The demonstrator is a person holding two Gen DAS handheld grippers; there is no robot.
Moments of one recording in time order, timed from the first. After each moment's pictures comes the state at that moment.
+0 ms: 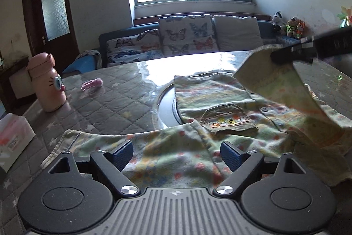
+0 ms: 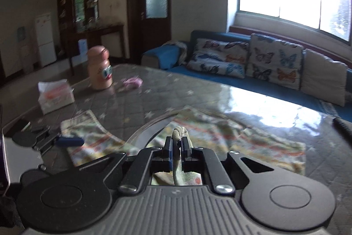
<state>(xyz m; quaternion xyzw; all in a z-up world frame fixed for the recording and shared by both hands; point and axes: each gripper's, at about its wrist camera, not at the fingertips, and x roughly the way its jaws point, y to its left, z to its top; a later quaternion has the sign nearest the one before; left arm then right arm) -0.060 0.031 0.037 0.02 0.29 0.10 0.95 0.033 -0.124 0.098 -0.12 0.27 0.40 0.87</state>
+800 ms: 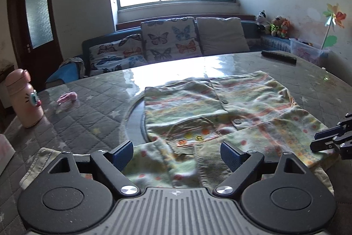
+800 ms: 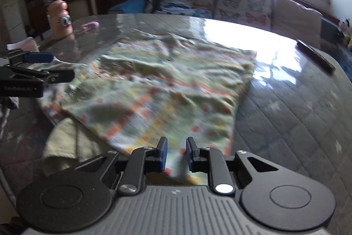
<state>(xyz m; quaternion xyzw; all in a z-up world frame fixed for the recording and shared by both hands) -0.025 -0.012 0.044 0.03 0.29 0.05 0.95 0.038 -0.260 0.021 -0.11 0.39 0.29 0.87</state>
